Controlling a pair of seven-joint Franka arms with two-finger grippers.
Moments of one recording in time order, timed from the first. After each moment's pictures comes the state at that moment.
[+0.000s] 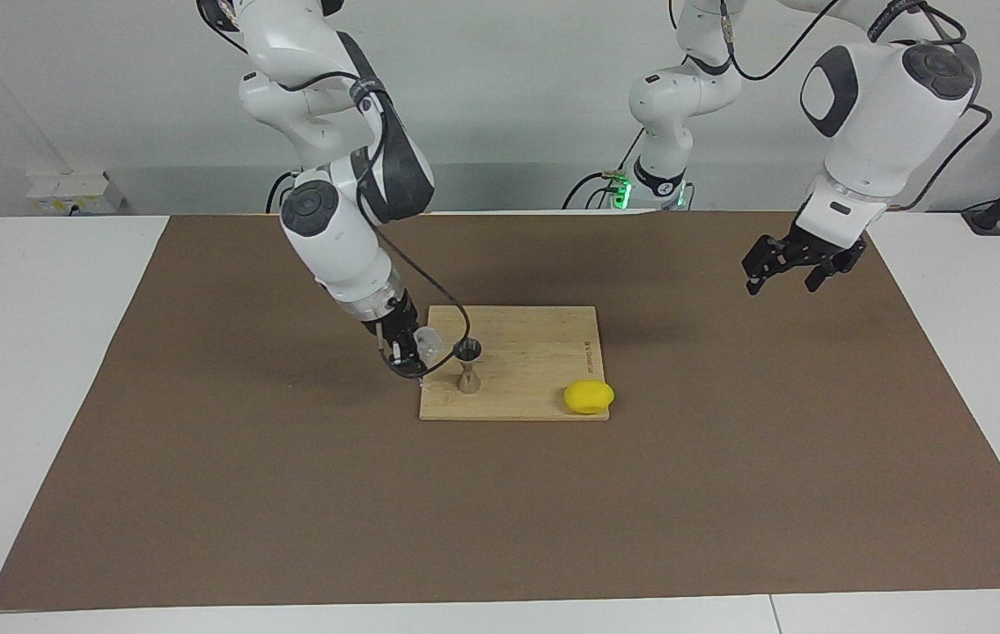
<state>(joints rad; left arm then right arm) 0.26 -0.01 -0.33 -1.76 -0.01 1.75 -0.02 0.33 0.30 0.02 -1.75 0.21 2.11 1.74</state>
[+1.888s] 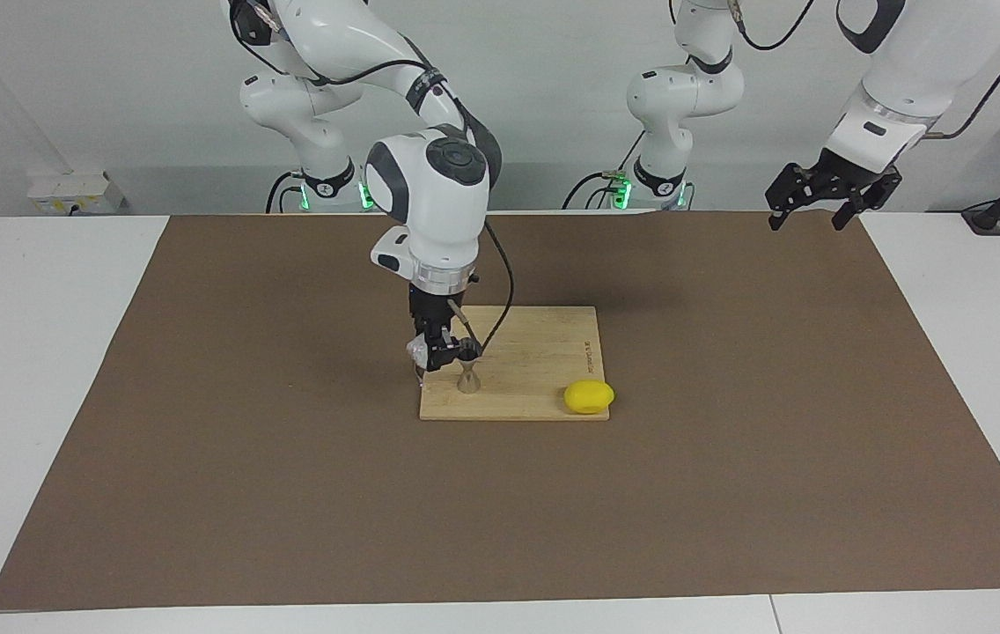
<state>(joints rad) 0.09 -0.06 -0.13 -1.60 -0.02 1.51 0.02 0.47 0.36 0.03 -1.57 -0.27 1.96 1.78</state>
